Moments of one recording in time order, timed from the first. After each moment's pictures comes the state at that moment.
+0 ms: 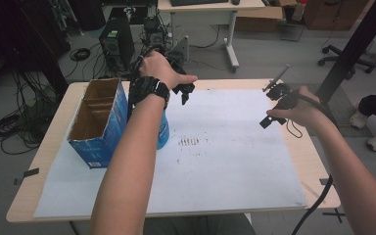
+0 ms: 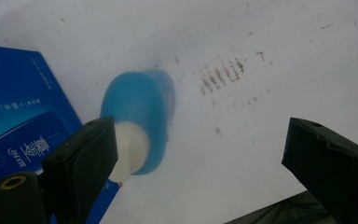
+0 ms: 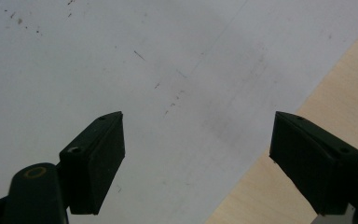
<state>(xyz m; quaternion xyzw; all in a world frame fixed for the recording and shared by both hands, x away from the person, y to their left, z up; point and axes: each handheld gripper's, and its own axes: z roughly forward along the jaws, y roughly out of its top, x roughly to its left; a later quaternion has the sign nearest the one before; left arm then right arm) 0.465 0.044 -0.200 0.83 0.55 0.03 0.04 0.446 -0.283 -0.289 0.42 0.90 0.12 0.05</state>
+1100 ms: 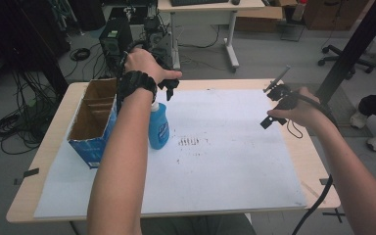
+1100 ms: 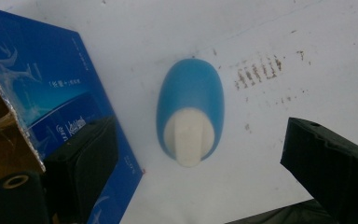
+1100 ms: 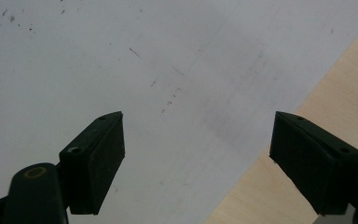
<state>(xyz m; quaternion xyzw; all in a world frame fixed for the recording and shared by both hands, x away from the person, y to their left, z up) 0.476 0.079 -0.199 0.81 0.58 0.04 0.02 0.450 -0.287 -0.295 0.42 0.90 0.11 0.05</state>
